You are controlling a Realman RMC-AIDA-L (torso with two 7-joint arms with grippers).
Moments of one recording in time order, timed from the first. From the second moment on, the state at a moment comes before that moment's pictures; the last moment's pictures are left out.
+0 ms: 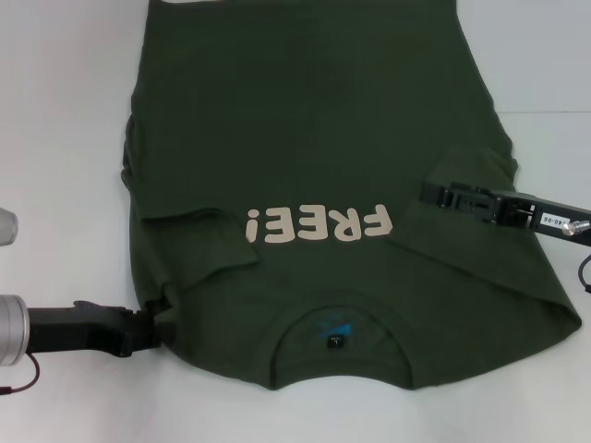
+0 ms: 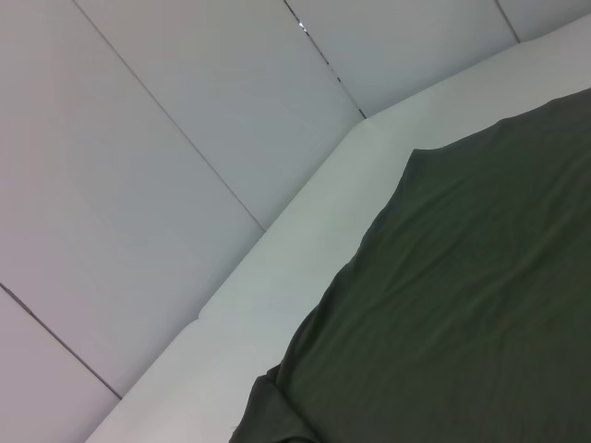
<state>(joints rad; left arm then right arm) -0.39 -2.16 0.76 0.95 2.33 1.38 -1.91 0.53 2.07 -0.70 -0.60 -1.83 -1.32 1.81</state>
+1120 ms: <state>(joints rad) -0.37 -2.16 0.68 1.04 2.33 1.43 -1.96 0.51 2.00 -0.71 -0.62 -1.95 -1.39 1.95</state>
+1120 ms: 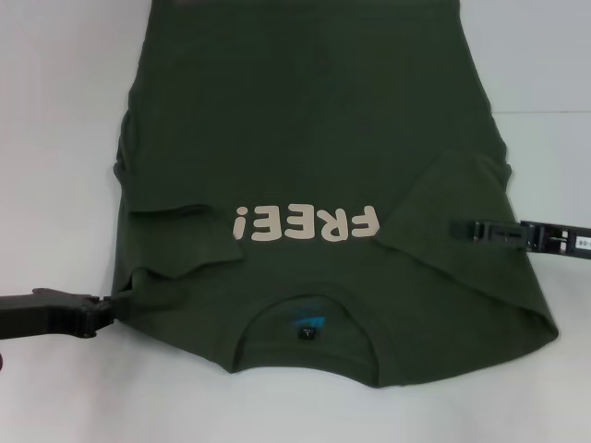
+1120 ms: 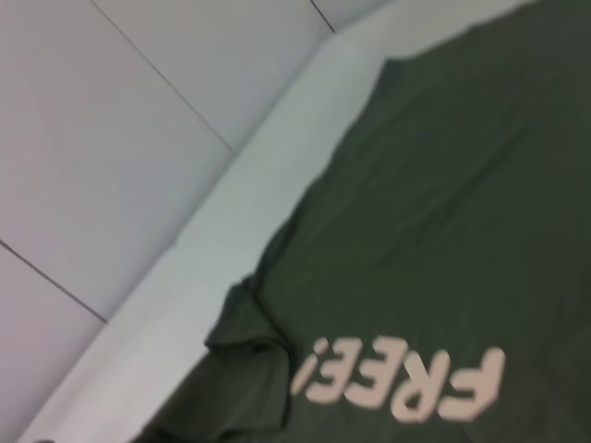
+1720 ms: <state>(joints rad) -0.36 -2.16 0.67 1.06 2.33 1.45 -1.96 0.44 1.92 -0.70 -0.66 -2.08 -1.46 2.15</state>
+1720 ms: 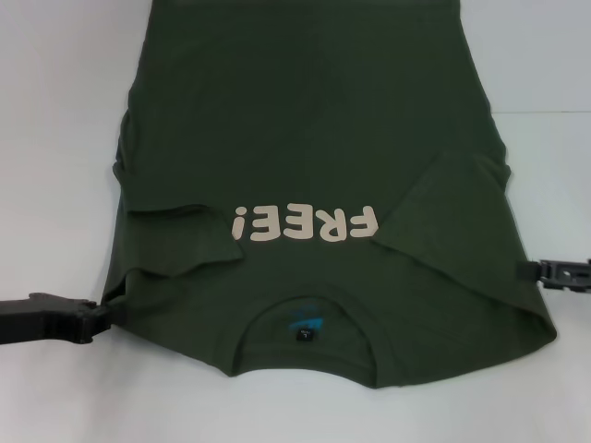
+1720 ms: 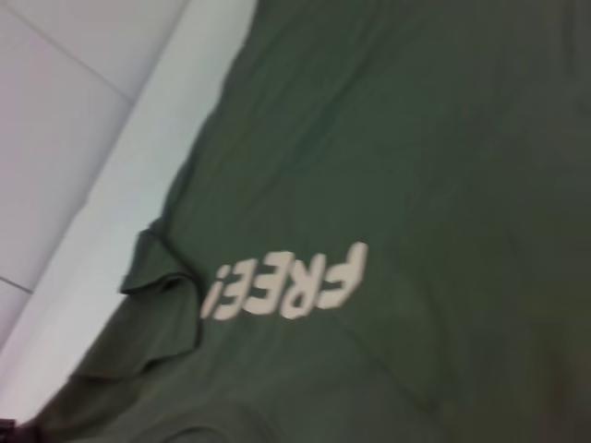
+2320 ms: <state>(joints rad) -0.36 -2.16 0.67 1.05 2.33 1.45 -1.95 0.41 1.93 -0.69 -0.67 -2.21 -1.46 2.20</state>
